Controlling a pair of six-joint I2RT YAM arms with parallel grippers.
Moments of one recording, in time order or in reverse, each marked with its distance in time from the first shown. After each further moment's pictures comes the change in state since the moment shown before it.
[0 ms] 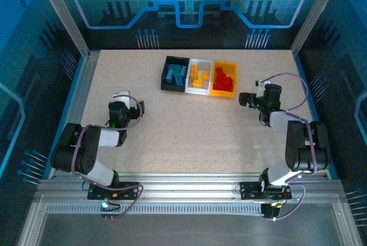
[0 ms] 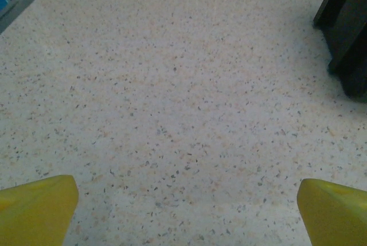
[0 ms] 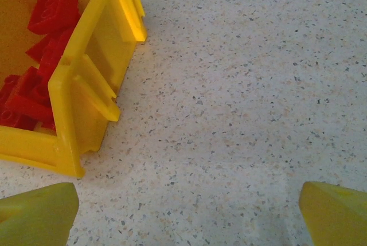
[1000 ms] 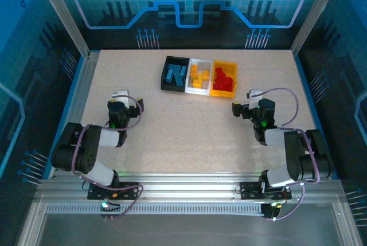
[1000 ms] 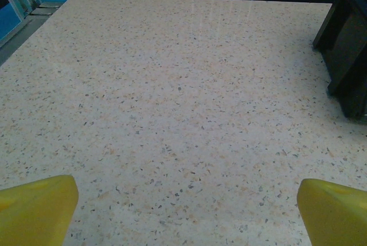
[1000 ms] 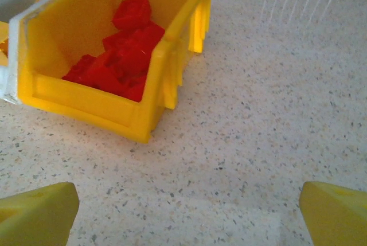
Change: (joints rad) left arm 0.000 0.006 -0.005 0.063 -0.020 -0.002; right arm 0.114 -0.089 -0.288 0.405 0.037 -0.105
